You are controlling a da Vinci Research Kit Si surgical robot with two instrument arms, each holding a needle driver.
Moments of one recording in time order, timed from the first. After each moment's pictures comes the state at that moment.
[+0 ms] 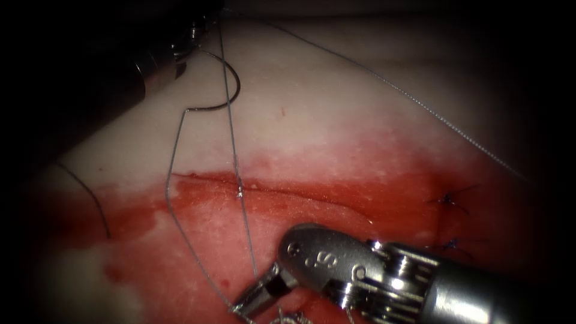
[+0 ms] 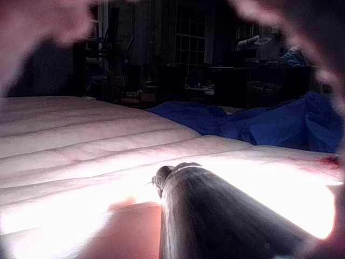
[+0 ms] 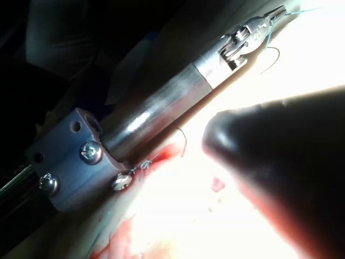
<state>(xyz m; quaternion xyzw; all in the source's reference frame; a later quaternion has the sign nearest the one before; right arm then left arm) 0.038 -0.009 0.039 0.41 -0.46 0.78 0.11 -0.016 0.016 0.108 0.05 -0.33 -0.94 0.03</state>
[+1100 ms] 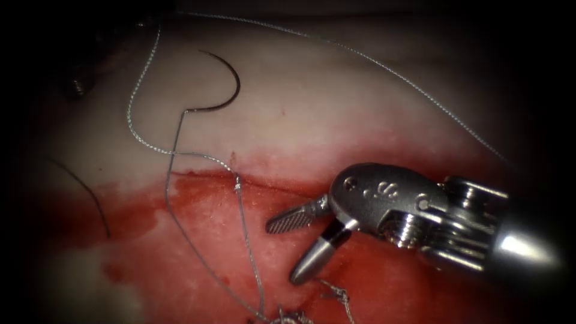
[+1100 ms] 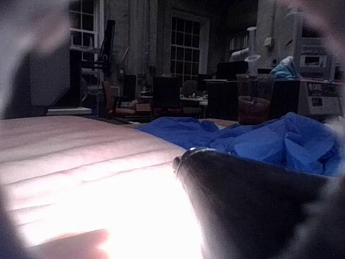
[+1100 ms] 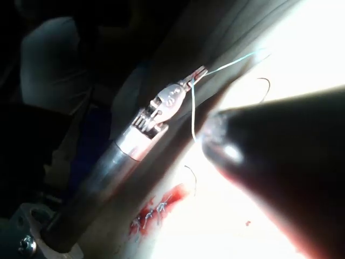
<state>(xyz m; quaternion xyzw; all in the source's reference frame) 0.034 0.000 0.036 0.46 -0.38 0.80 -0.09 -0.014 0.010 0.087 0.25 -0.25 -0.93 -0.09</state>
